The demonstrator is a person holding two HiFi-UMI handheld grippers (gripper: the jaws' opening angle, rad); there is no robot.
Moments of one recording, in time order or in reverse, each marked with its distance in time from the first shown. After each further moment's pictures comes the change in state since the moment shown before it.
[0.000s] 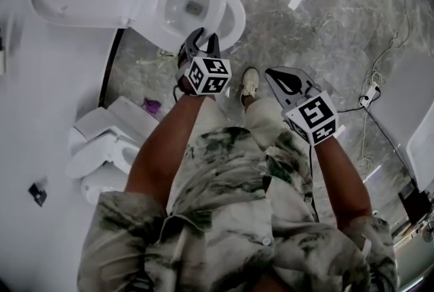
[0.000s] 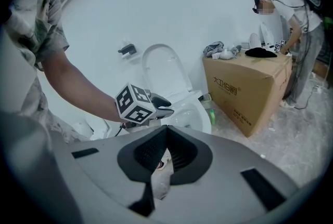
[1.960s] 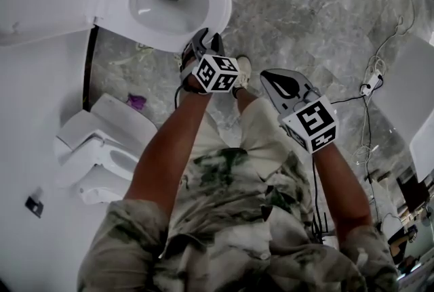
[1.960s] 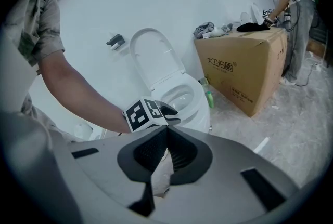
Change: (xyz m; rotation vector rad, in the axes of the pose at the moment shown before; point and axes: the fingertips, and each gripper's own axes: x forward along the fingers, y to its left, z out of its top) left arm 0.127 -0.112 -0.085 0.047 0.152 -0.084; right arm 0.060 -0.055 -0.102 0.111 0.075 0.015
